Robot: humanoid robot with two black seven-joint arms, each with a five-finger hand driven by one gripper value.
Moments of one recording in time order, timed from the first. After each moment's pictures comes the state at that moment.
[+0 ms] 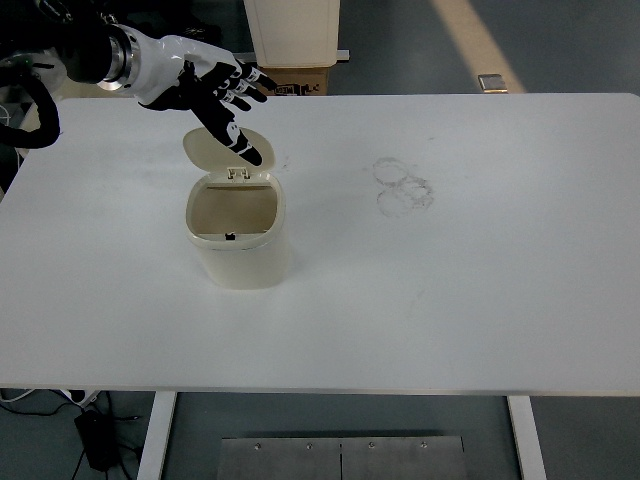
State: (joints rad) left arm -2.18 0.46 0.91 -1.42 -0.24 -0.17 0.07; right arm -0.06 0.00 0.32 0.19 -0.22 0.03 0.51
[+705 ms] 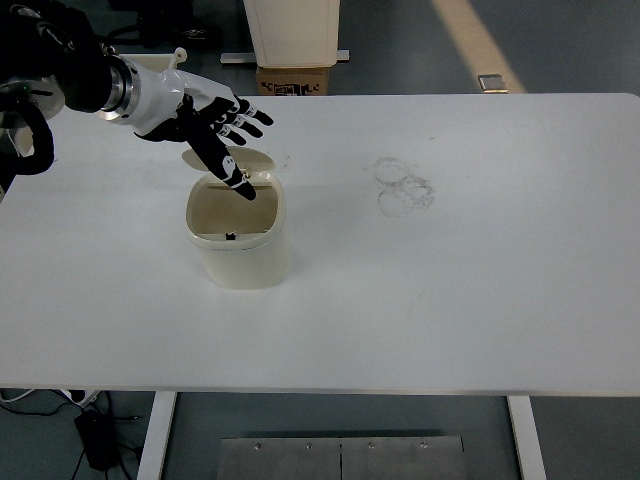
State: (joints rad) left arm -2.22 0.46 0.96 -1.52 -0.27 -0.16 0.08; right arm -0.05 0.00 0.32 0.19 -0.22 0.03 0.51
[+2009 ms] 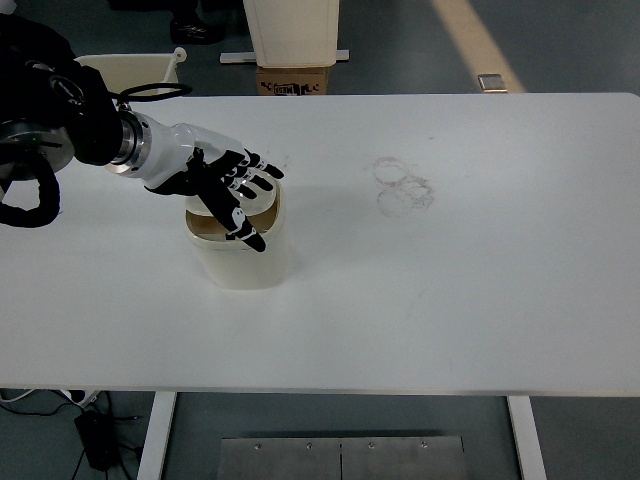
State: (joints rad) left arm -2.22 0.47 0.98 -1.67 -0.32 -0.13 0.08; right arm -0.04 0.00 0.32 0.19 -0.22 0.03 0.51
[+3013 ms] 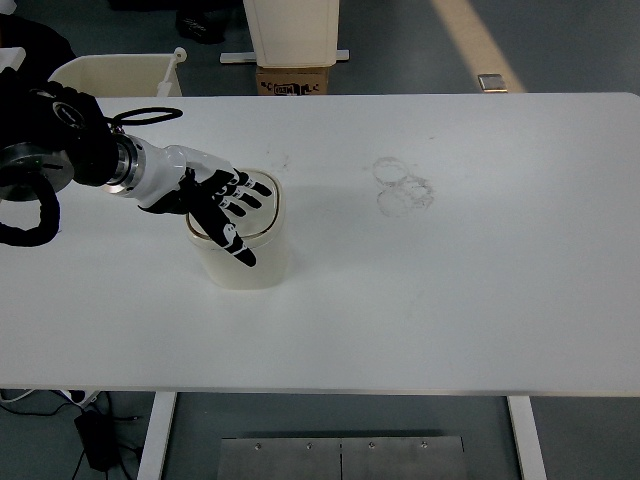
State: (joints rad) left arm -2.15 0.48 0.99 -1.67 -0.32 -0.10 0.06; right arm -0.04 0.00 0.32 0.19 -0.22 0.03 0.51
